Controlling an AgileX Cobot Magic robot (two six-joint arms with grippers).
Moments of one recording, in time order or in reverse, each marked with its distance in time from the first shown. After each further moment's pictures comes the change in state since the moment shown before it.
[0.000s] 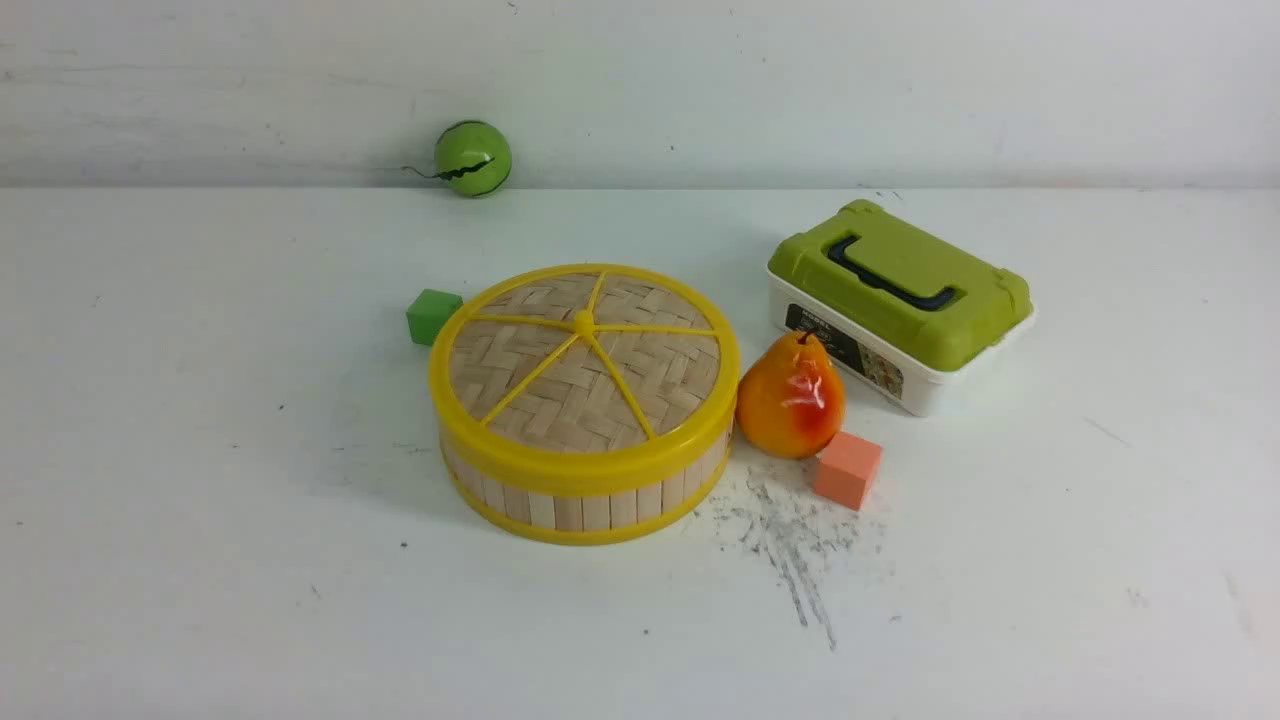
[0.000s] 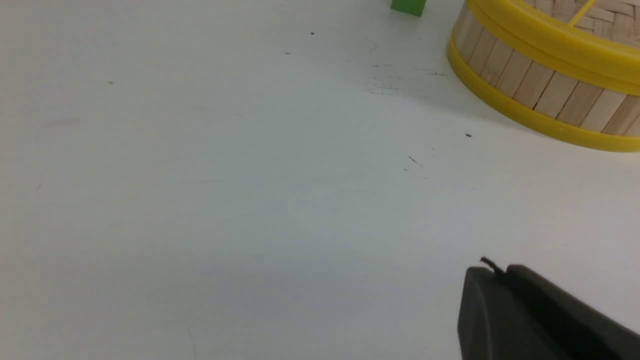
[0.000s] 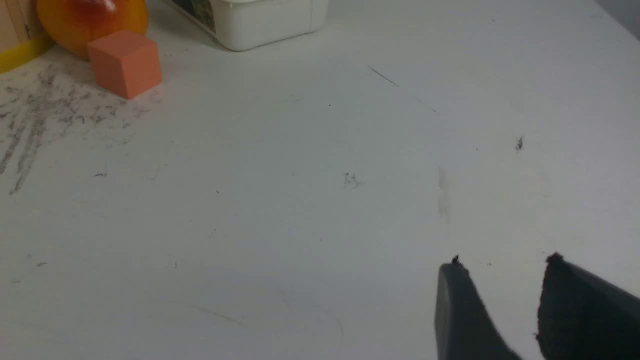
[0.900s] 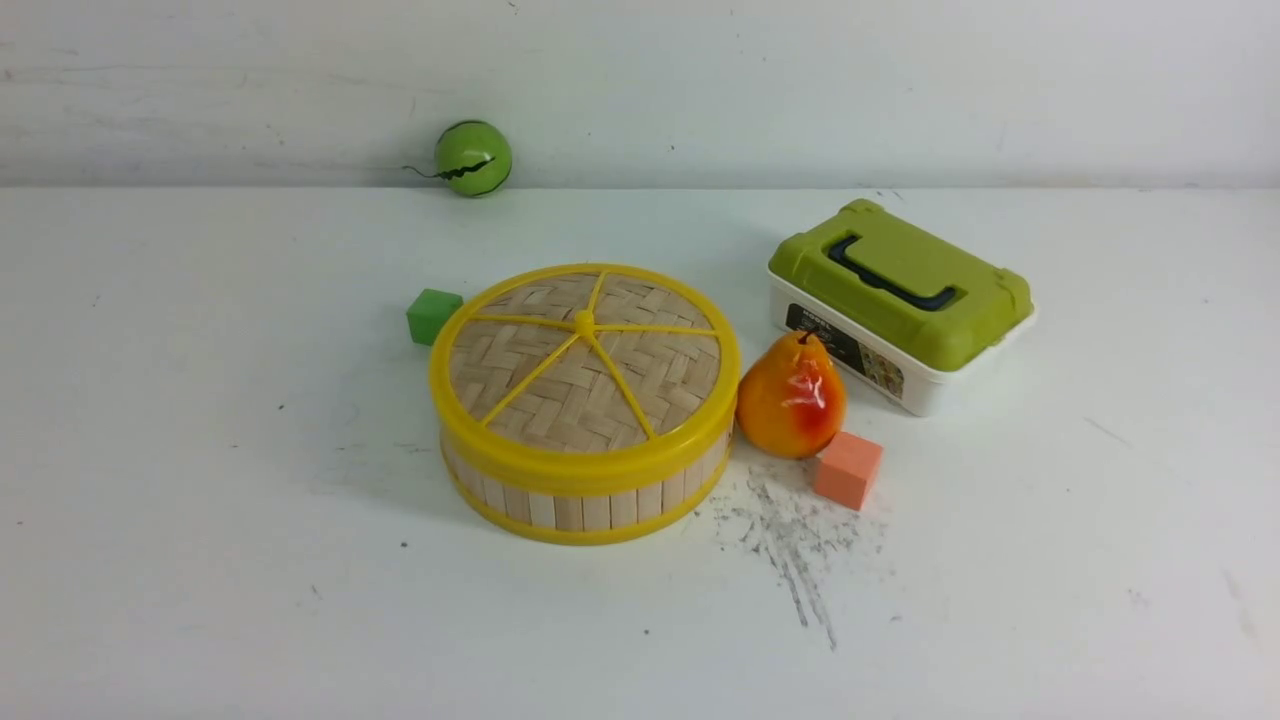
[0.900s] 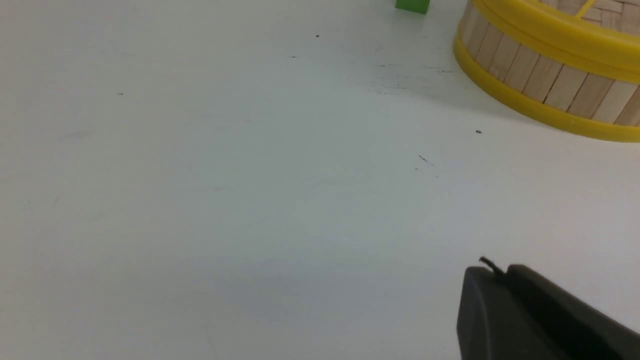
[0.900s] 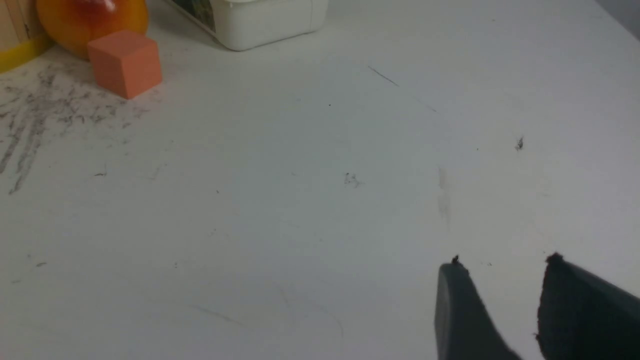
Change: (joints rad) right arm 0.000 0.000 0.000 0.000 0.000 0.000; left arm 0.000 0.000 0.000 0.036 0.000 0.024
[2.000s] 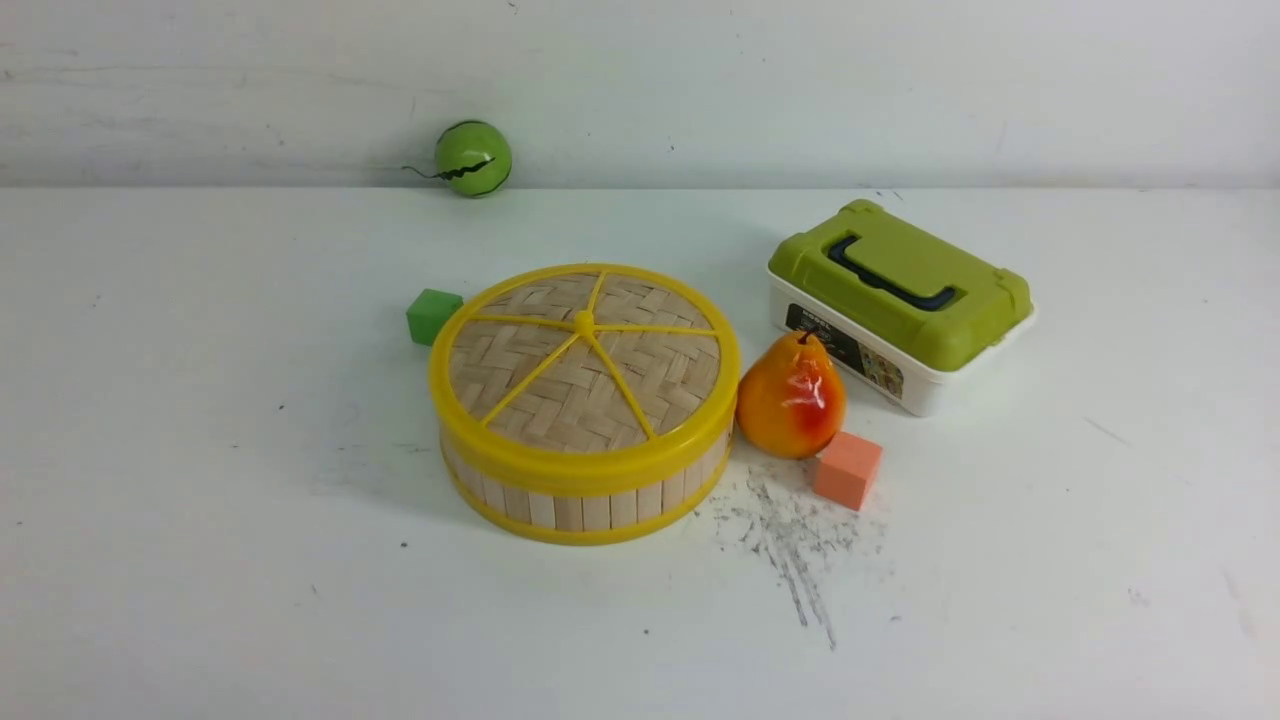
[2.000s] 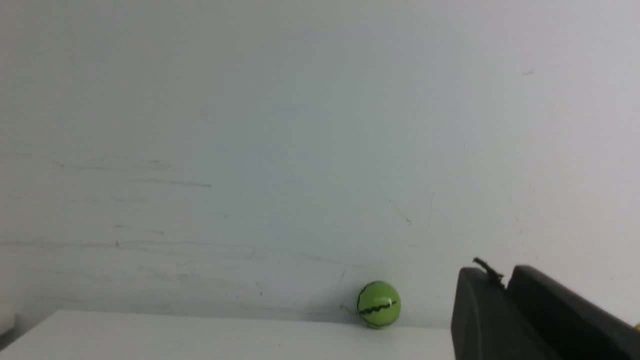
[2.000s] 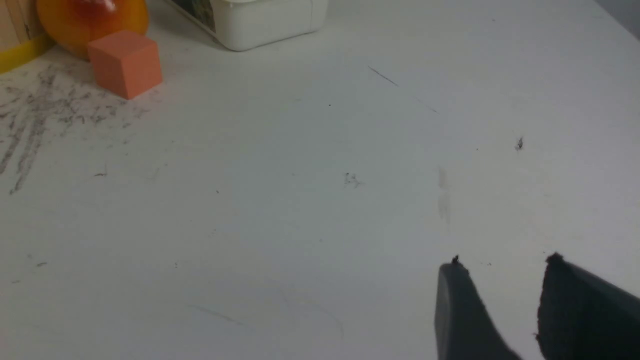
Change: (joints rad) right arm 0.000 0.000 0.000 0.000 0.000 0.000; left arm 0.000 0.000 0.000 0.013 -0.719 0.006
